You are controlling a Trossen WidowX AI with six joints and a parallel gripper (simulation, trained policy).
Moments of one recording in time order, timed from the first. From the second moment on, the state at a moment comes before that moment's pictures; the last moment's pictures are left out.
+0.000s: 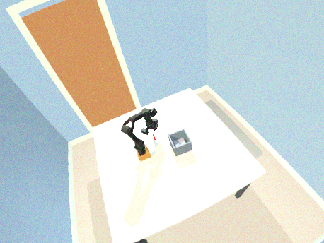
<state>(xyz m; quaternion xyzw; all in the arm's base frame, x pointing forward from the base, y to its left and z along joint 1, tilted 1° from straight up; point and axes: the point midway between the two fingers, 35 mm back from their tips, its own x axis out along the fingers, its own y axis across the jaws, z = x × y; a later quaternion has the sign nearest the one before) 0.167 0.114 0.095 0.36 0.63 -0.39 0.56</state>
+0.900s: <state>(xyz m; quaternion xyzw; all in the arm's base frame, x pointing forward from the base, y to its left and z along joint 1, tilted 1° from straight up) 0.173 0.104 0.011 0.39 0.59 -0.45 0.54</state>
